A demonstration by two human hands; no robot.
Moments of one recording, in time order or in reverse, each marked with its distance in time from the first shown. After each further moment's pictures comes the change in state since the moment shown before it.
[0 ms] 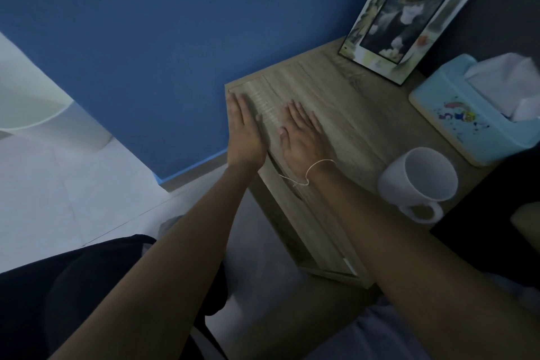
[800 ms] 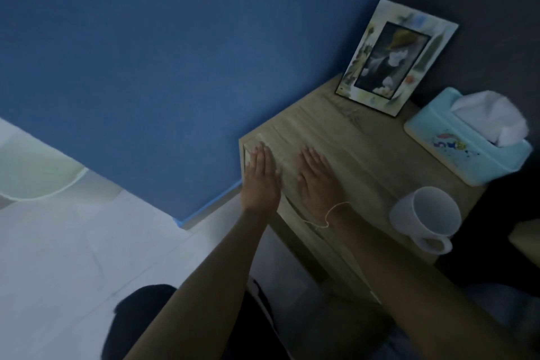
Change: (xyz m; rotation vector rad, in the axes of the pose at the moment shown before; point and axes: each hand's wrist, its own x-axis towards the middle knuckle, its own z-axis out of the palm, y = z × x) left_hand 0.015 0.003 -0.033 0.399 -0.372 0.093; right_hand 0.001 -0.004 -0.006 -0.023 -0.100 0.086
